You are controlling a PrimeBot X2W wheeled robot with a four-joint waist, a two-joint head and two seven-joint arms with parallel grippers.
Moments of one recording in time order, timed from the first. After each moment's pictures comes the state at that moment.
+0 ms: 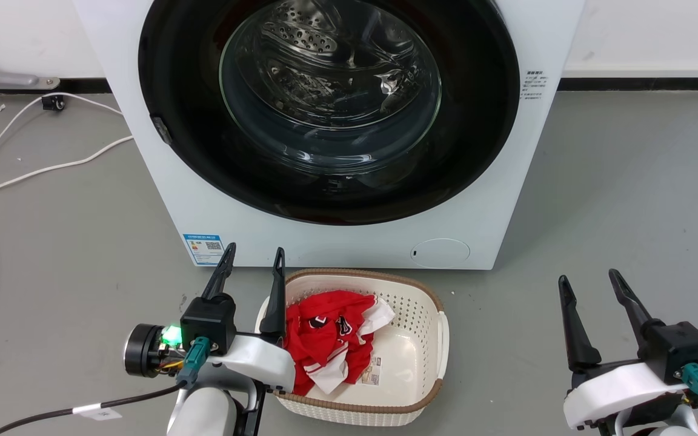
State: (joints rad) left arm -0.20 0.05 -0.19 0.27 -0.08 0.05 -0.26; right arm 0.00 -0.05 -0.02 0.03 0.01 0.13 -0.13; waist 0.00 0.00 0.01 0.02
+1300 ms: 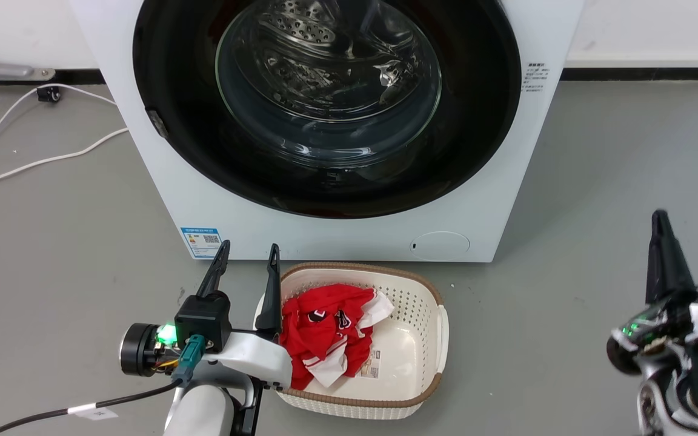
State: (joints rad) left arm -0.20 0.05 -0.18 0.27 -0.09 0.06 -0.26; right arm -0.16 -0.05 -0.10 0.08 1.61 0.13 -0.08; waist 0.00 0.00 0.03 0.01
